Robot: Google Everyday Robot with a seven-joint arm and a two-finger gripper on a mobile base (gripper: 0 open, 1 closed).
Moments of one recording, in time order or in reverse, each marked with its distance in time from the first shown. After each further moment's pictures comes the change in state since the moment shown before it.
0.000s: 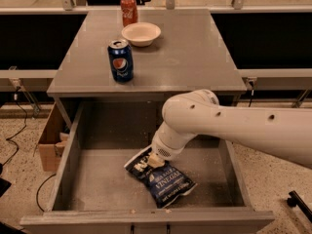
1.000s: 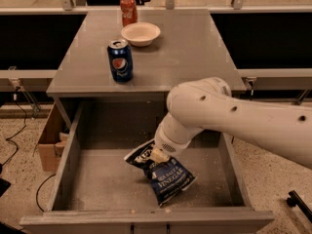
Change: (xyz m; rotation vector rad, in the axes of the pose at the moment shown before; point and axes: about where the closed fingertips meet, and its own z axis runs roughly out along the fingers) arm -0.009 0.011 -0.047 0.031 -0.012 -0.050
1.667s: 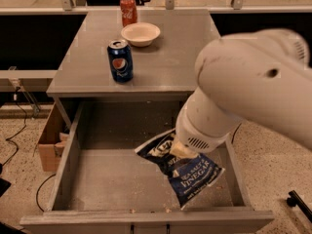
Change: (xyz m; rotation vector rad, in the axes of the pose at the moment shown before) arm 0.012 0.043 -0.148 0.116 0.058 -0.053
